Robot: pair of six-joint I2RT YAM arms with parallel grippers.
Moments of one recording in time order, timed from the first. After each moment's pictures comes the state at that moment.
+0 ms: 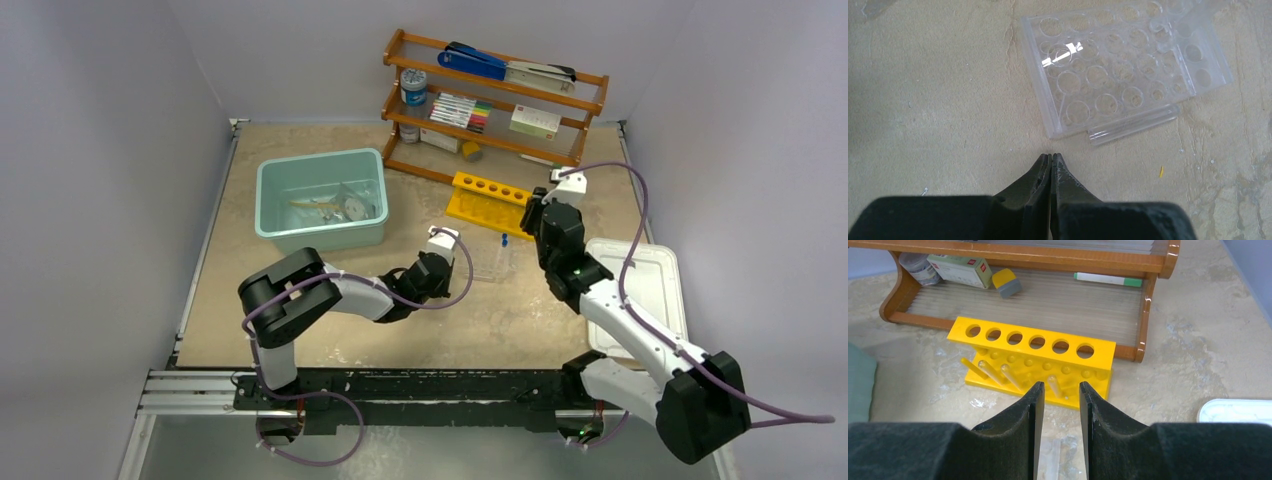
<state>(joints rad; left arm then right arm) -1.01 1.83 0.78 0.49 -0.37 -0.43 0.43 1.05 0.64 0.15 0.51 0.23</state>
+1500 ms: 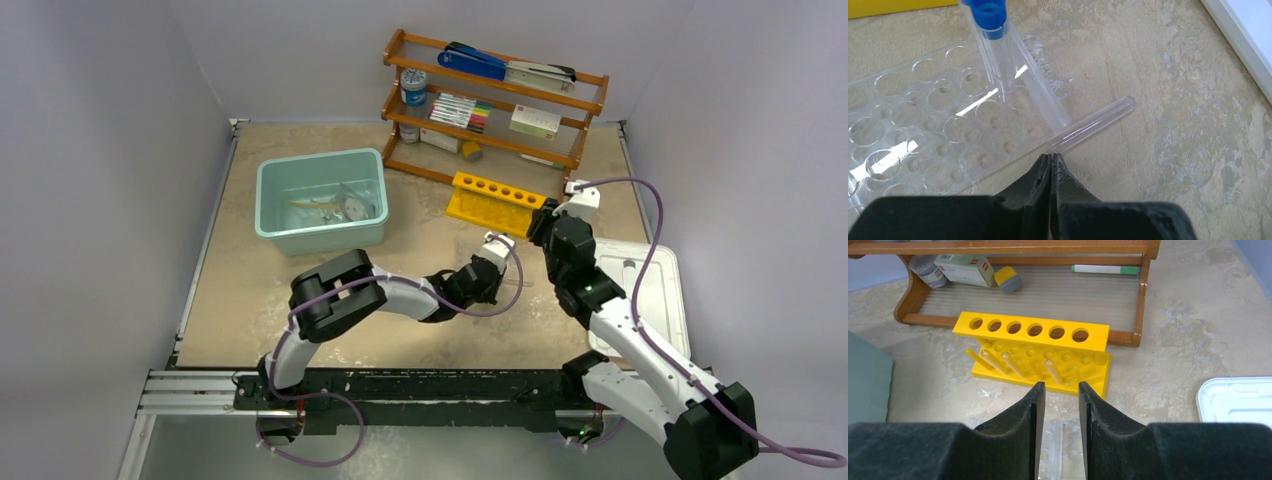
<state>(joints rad) -1.14 2.08 1.12 0.46 -0.31 -0.40 0.43 0.90 0.58 0.08 0.51 0.31</state>
